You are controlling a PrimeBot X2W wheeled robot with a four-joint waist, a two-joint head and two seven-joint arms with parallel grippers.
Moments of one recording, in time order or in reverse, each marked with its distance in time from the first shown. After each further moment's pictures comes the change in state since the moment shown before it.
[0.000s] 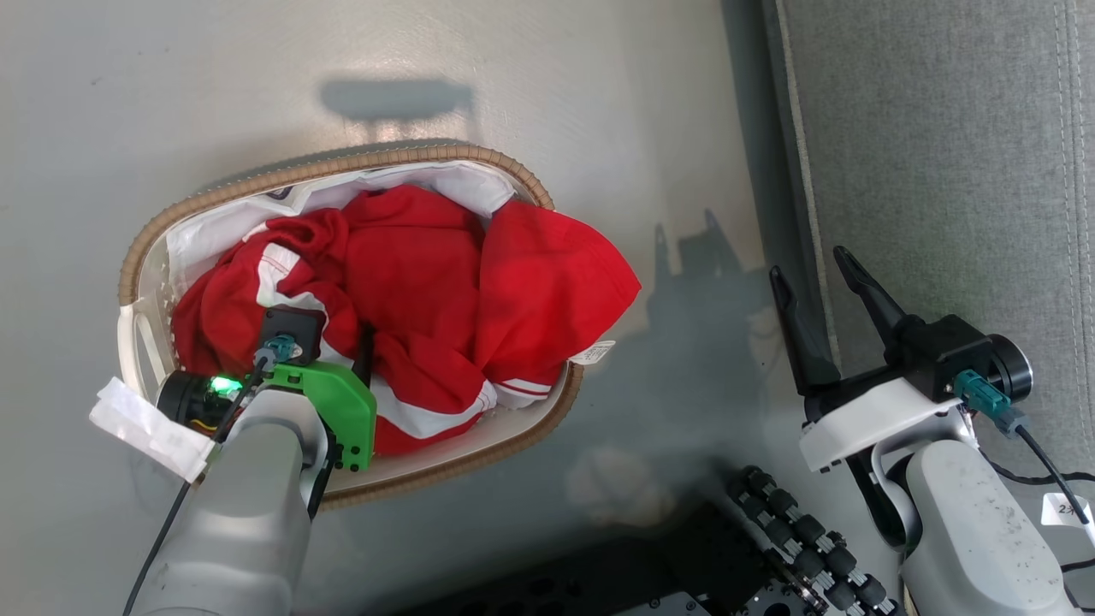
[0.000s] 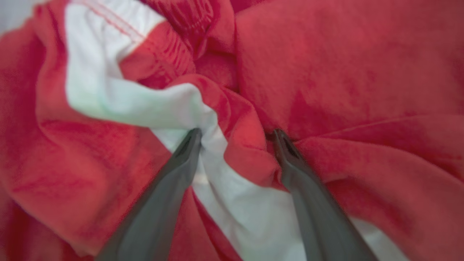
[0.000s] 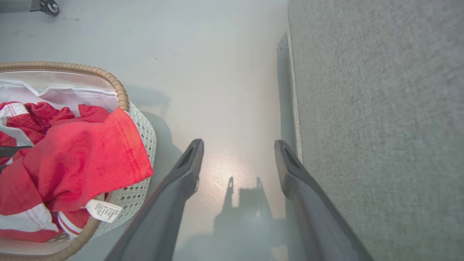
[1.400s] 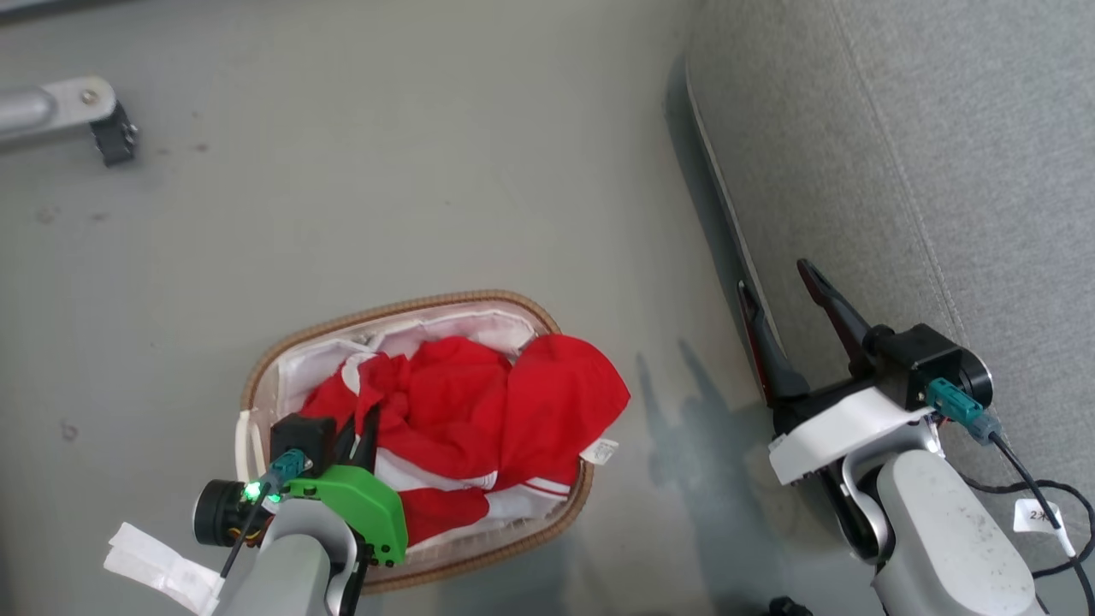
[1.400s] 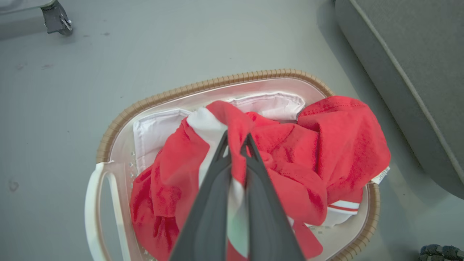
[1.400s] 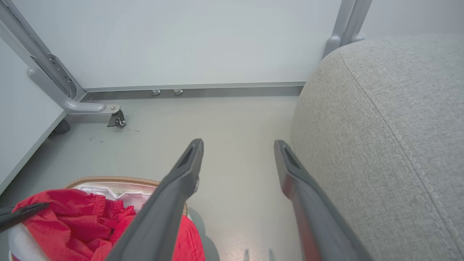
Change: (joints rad) left arm 0.347 -0.001 0.058 -0.381 -0.084 0.006 0.001; right arm -0.003 0.031 0.047 0.006 0.047 0.000 0.000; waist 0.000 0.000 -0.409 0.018
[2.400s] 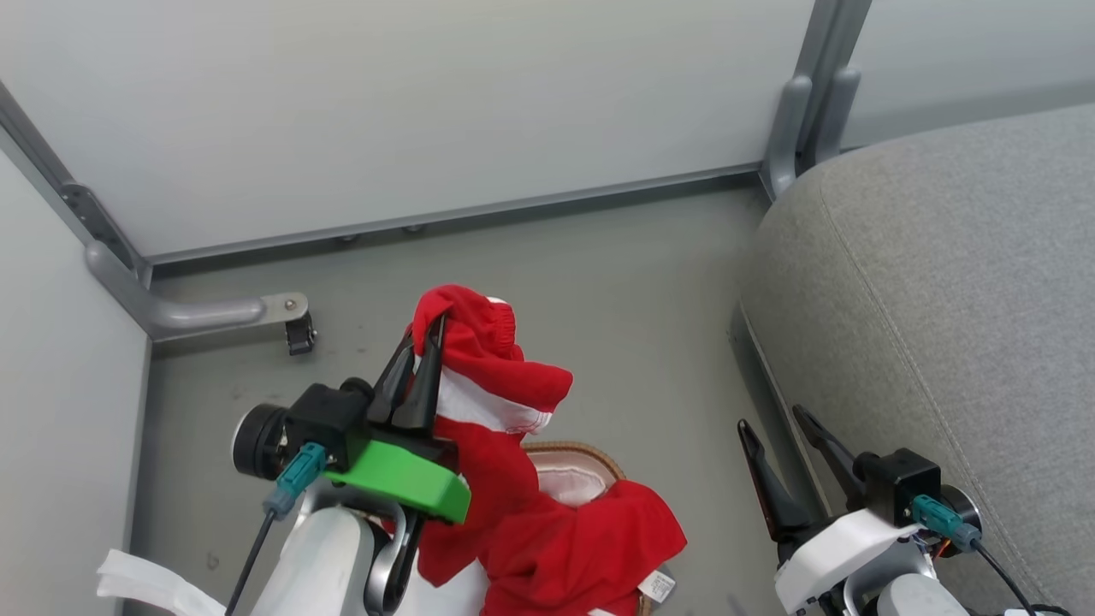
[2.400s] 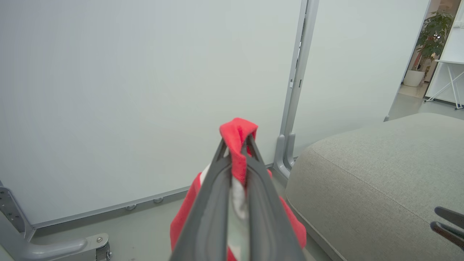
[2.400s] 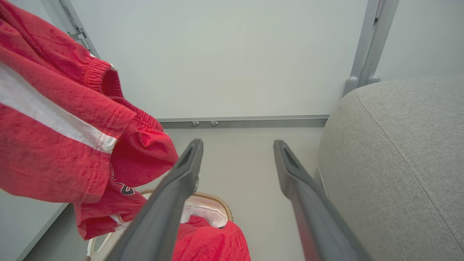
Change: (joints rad) left arm 0.148 -0.026 -0.031 -0.596 0.012 -0.006 0.000; right arm 0.209 -0.001 0.023 0.054 0.041 0.000 0.000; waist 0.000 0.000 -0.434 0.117
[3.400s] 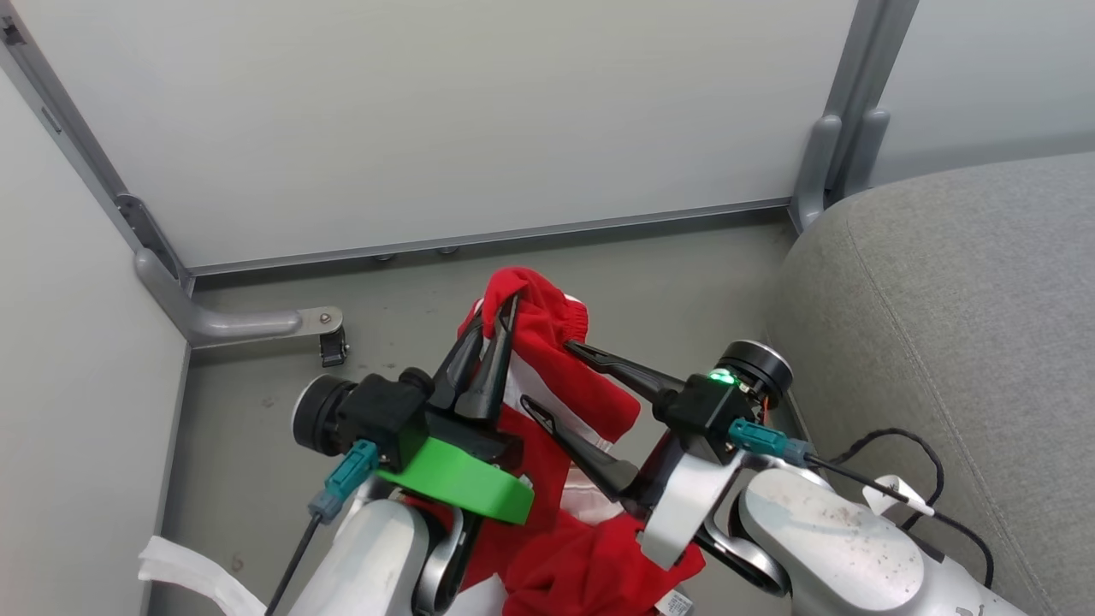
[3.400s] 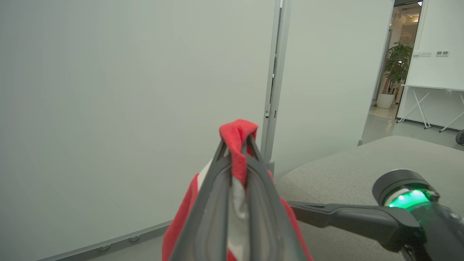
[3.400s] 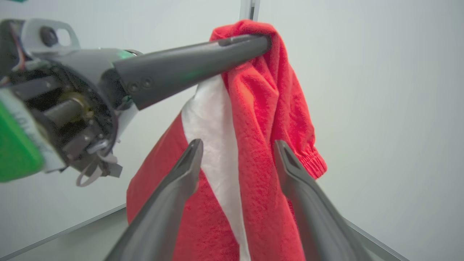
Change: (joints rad) left arm -0.031 0.000 -0.143 -0.120 -0.067 0.041 0.000; right arm -0.420 -0.131 0.642 -0.069 0.164 0.000 0.000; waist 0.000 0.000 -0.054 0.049
